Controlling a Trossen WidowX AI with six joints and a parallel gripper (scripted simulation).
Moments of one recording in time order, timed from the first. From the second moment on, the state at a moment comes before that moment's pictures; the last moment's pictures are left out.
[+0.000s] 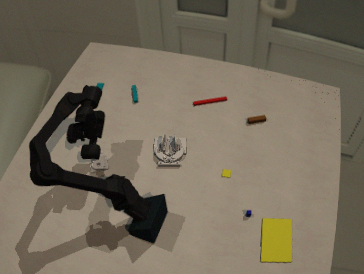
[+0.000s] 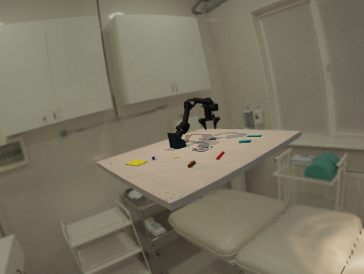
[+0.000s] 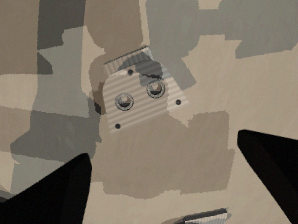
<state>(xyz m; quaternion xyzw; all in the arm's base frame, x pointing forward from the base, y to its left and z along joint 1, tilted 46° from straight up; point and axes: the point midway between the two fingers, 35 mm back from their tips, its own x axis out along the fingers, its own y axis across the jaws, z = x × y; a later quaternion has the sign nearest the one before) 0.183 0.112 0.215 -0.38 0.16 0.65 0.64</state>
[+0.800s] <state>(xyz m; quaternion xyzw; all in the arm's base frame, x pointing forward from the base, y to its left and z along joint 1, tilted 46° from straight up) 0.175 0.142 0.195 -0.45 0.07 0.67 0.59</state>
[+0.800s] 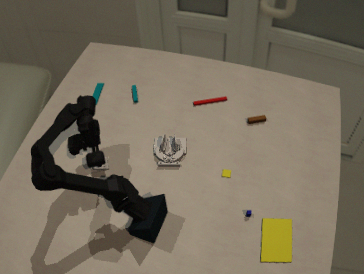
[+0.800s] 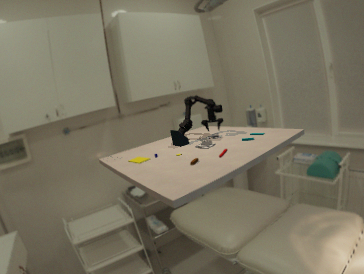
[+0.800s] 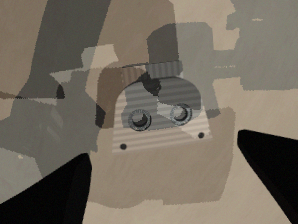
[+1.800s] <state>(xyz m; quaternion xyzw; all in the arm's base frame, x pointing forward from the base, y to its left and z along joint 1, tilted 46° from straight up) 0.180 0.169 0.173 -0.45 0.07 0.66 0.59</state>
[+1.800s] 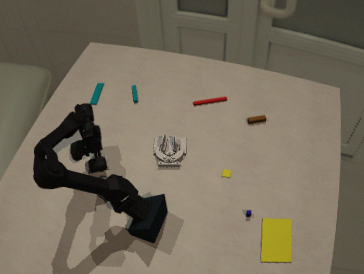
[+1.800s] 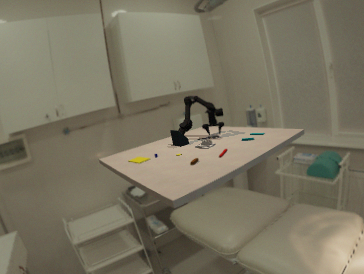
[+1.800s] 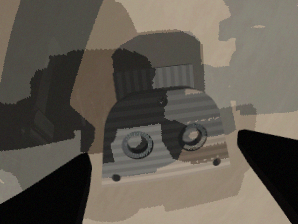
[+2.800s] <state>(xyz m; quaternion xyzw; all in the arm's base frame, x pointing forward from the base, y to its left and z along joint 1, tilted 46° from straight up) 0.181 0.181 0.161 -0.45 0.07 0.67 0.59</state>
